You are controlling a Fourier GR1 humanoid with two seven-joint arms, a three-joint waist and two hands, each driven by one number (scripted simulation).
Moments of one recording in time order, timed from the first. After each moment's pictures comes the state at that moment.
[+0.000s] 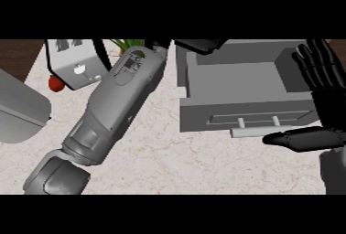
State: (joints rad) left arm -1.27 0.00 -0.04 -0.55 0.18 0.29 -0.29; right arm -0.28 -0.21 -0.15 -1.81 -0.11 0.20 0.07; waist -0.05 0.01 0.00
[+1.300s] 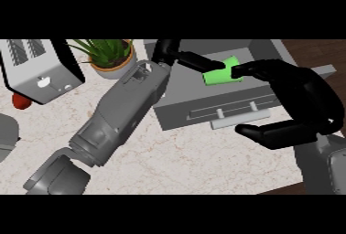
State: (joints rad) left arm -1.27 0.00 -0.28 -0.36 0.44 0.24 -0.33; right arm -0.42 -0.19 -0.01 -1.76 -0.26 0.38 0.08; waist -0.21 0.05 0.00
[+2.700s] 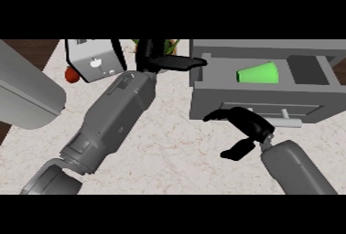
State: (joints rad) left arm -1.13 0.03 -0.21 -0.47 0.65 0.21 -0.55; right arm -0.39 -0.31 0.36 -1.24 0.46 0.37 -0.08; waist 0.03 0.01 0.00
